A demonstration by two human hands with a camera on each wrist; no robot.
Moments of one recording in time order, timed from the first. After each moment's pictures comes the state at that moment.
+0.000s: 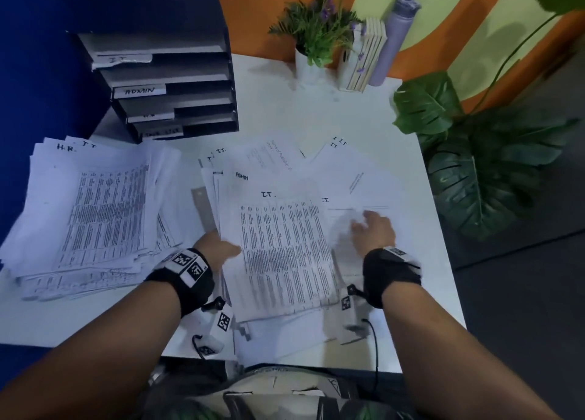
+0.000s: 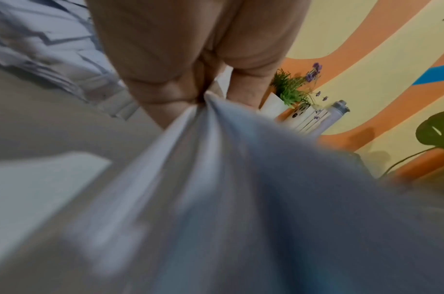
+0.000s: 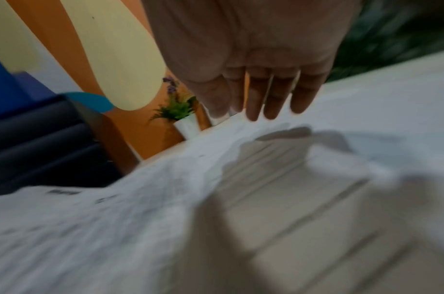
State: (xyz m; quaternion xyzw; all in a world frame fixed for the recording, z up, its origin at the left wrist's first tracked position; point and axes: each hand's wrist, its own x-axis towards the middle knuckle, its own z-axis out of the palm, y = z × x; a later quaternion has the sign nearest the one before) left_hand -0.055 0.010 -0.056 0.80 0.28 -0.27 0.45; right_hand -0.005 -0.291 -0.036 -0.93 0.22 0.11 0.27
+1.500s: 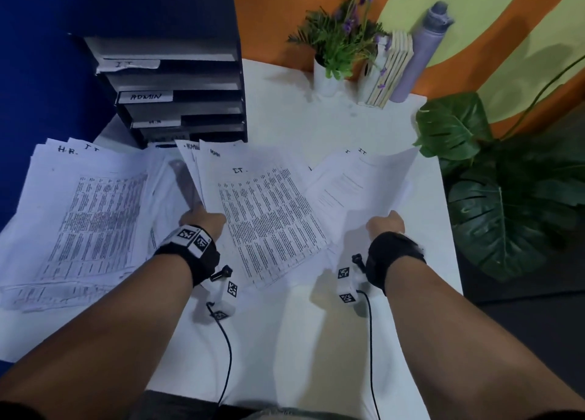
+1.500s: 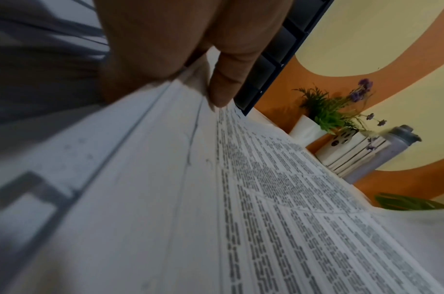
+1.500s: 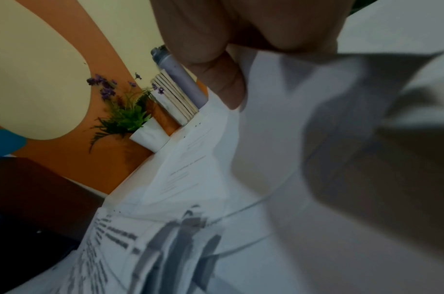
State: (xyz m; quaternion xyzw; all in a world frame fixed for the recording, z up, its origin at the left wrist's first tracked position) left_hand 0.031 0.022 -0.056 0.79 0.43 -0.12 0.42; right_hand 0.092 -0.293 -0.027 -0.85 0.33 0.13 0.40
